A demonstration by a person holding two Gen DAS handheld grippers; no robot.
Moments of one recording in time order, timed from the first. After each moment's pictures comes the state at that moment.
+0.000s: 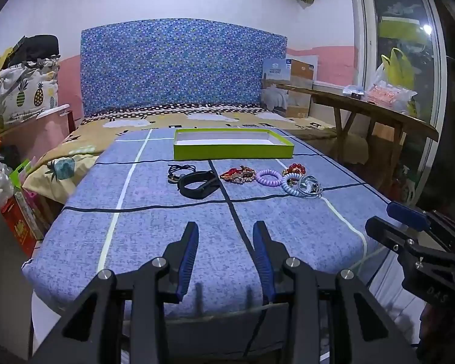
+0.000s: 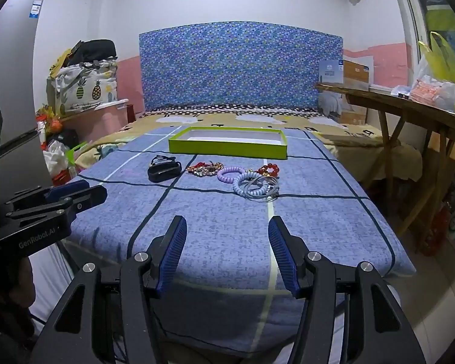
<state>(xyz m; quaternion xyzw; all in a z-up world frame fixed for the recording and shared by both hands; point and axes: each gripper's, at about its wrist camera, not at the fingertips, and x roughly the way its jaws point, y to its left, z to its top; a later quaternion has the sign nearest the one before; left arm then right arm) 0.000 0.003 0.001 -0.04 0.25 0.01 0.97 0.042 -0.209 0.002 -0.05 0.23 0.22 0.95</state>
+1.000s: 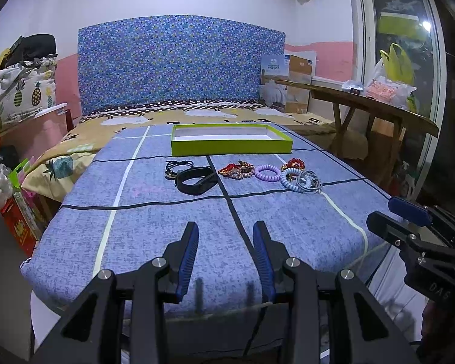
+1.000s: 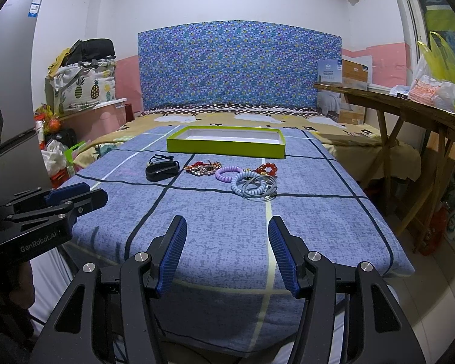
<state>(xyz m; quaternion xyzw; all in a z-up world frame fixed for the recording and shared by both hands) 0.002 0.004 -0.004 -0.04 0.26 0.01 0.97 0.038 -0.203 0.003 -0.05 0.23 0.22 0.95</state>
